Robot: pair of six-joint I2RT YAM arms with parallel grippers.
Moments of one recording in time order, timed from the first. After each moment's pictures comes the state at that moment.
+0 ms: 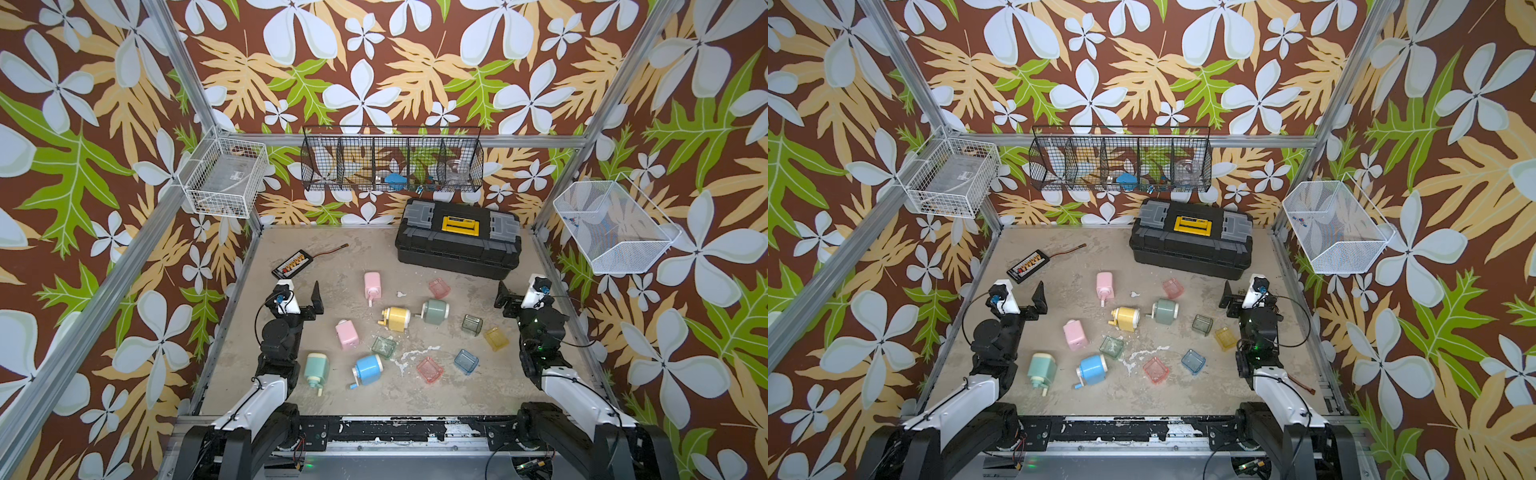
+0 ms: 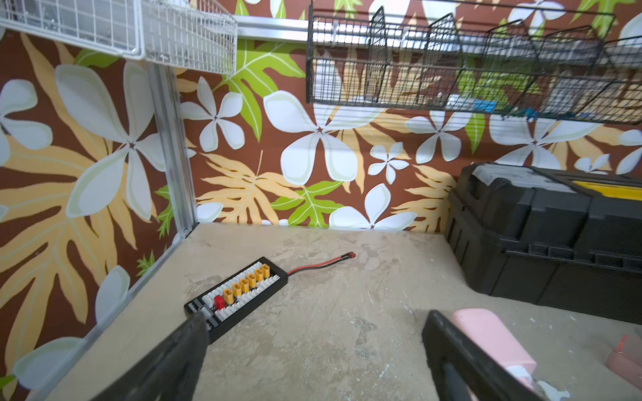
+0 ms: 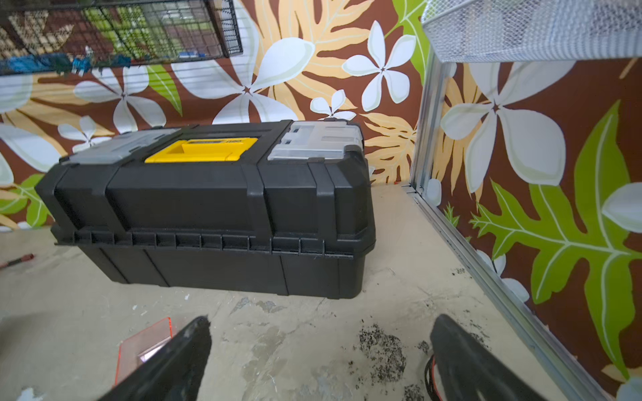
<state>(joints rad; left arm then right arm) -0.06 0.92 0.18 0.84 -0.05 -0.06 -0.02 0.95 0.29 0.56 0.09 0.14</state>
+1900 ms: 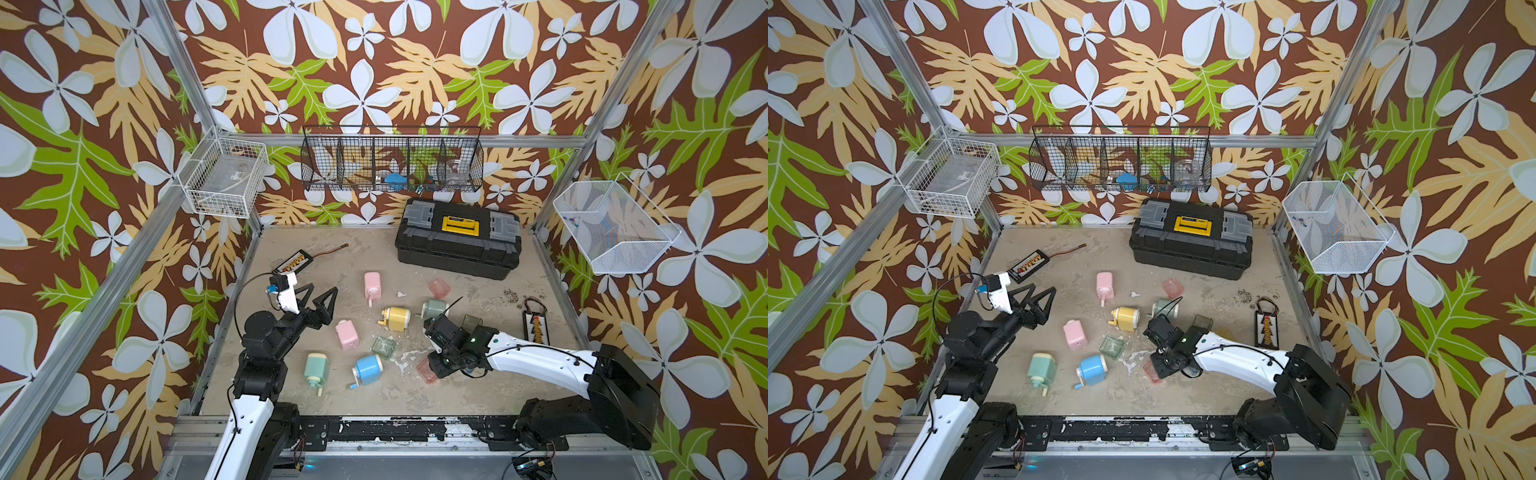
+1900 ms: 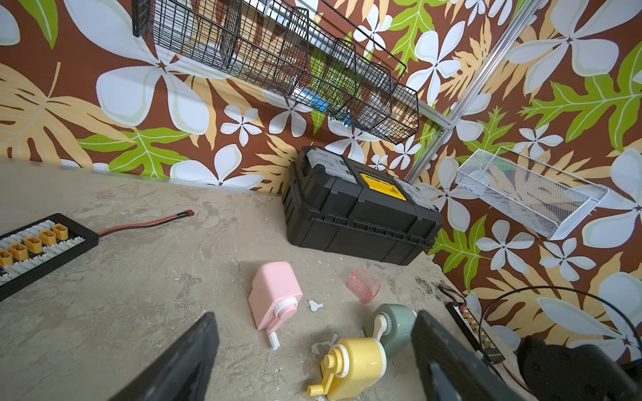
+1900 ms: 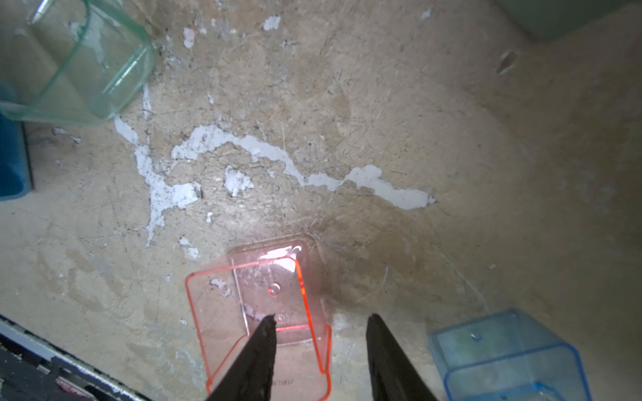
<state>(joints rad) -0.06 0.58 0.44 0.11 0.42 -0.43 0.88 1.41 0.75 -0.62 0.02 0.42</state>
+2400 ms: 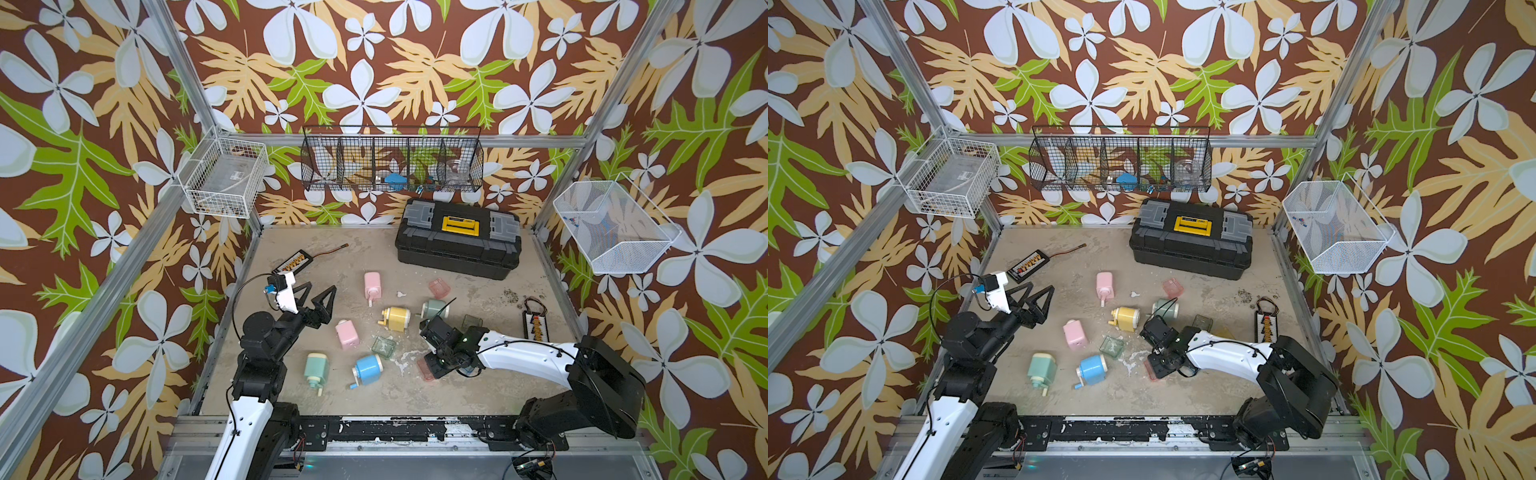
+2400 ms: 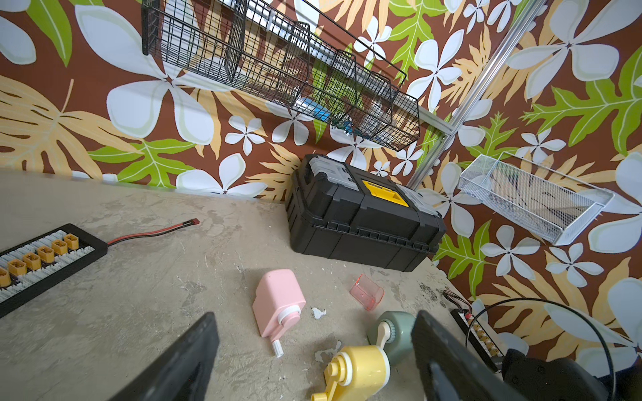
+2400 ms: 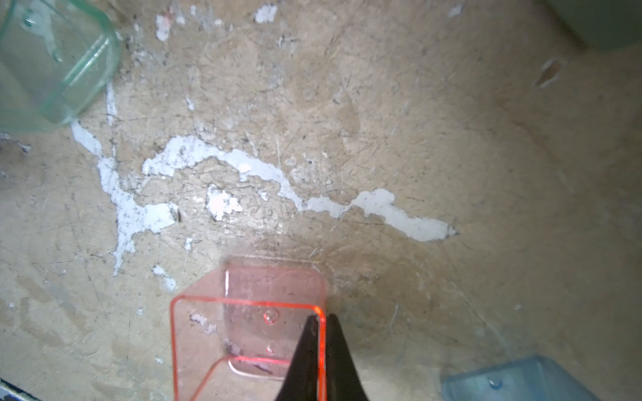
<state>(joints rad) -0.06 0.56 0.45 0.10 0.39 -0.42 0.88 1.47 0.74 -0.56 0.04 0.40</state>
